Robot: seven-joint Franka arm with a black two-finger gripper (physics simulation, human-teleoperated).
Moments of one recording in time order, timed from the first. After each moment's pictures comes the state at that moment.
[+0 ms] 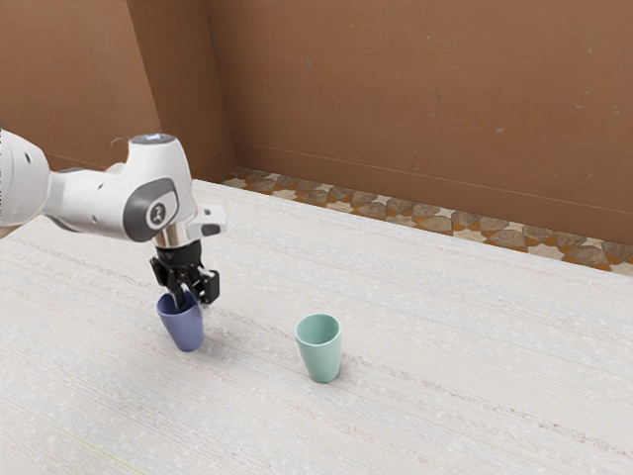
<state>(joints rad) -0.05 0.18 0.15 -2.12 -0.03 2.24 0.15</state>
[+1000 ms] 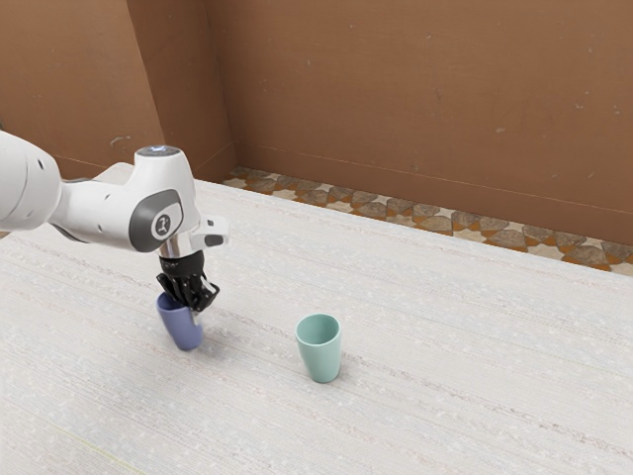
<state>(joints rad) -0.05 0.22 0.15 -2.13 -0.02 2.26 0.15</state>
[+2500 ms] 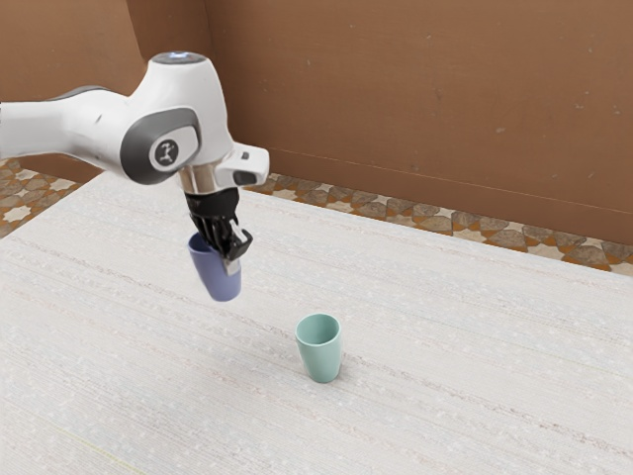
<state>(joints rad) -0.22 -0.07 0.06 -2.03 0.03 1.97 0.14</state>
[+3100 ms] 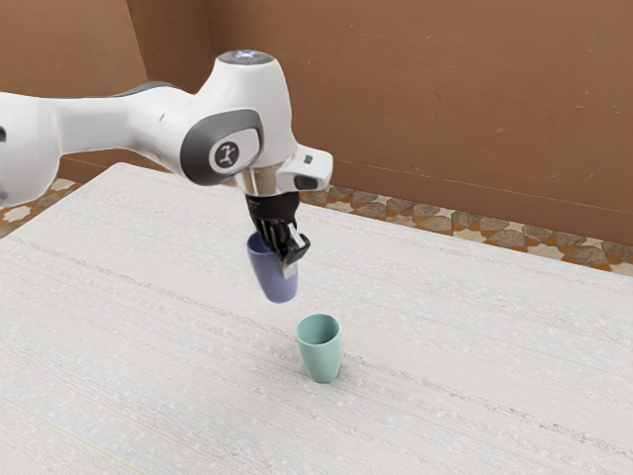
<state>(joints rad) -0.23 0.07 -0.06 -1.88 0.01 1.97 0.15</state>
